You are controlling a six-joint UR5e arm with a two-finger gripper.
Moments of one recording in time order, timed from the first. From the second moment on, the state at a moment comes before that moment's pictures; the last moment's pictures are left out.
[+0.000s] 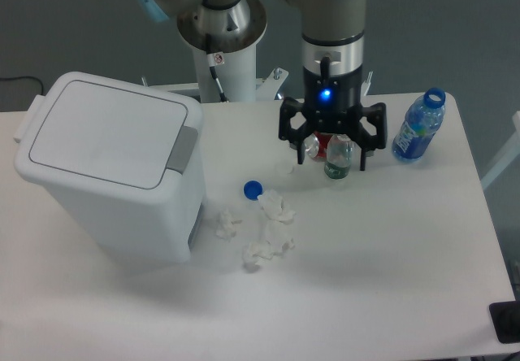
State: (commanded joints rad) arm 2.55 -1.67 -1.59 -1.04 1.41 0.68
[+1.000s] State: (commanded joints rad) arm 2.41 -1.65 -1.58 -1.04 1.32 0.47
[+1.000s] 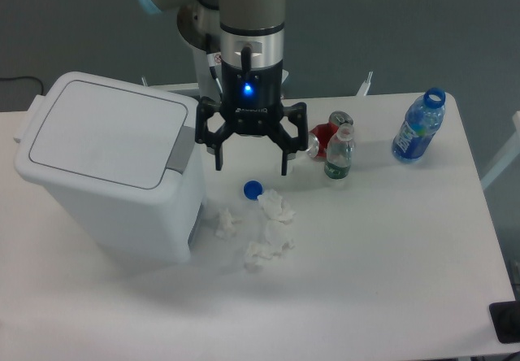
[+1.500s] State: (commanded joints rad) arm 2.41 -1.64 -1.58 -1.04 1.32 0.43
